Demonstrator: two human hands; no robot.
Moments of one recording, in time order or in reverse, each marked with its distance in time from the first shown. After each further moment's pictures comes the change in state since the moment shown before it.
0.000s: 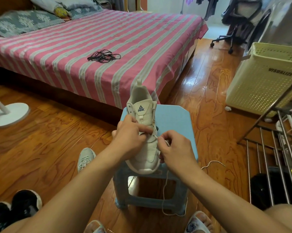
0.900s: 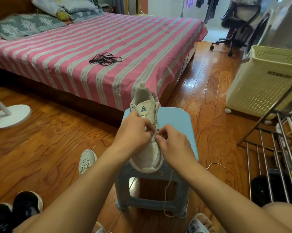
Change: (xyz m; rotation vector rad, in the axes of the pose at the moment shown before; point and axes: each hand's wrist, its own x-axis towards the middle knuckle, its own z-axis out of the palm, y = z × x) left_hand 0.013 0.007 -0.002 0.049 0.078 0.127; right_hand 0.020 0.000 0.001 -0.277 0.013 -0.160
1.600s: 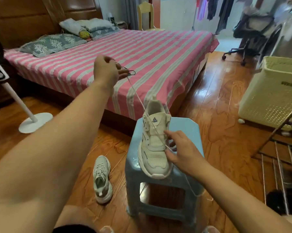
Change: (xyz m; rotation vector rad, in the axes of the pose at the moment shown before) left_hand 0.102 0.010 -0.157 -0.846 0.509 -0.216; right_hand 0.009 0.016 -0.011 0.058 -0.145 -0.259
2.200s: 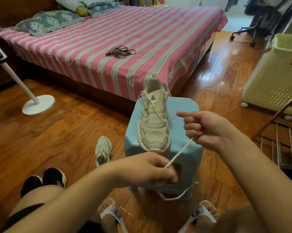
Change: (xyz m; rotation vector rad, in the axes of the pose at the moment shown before) left_hand -0.241 -0.098 -0.035 0.428 -1.268 -0.402; right_hand -0.006 -0.026 -0.065 1.270 -0.098 0.919
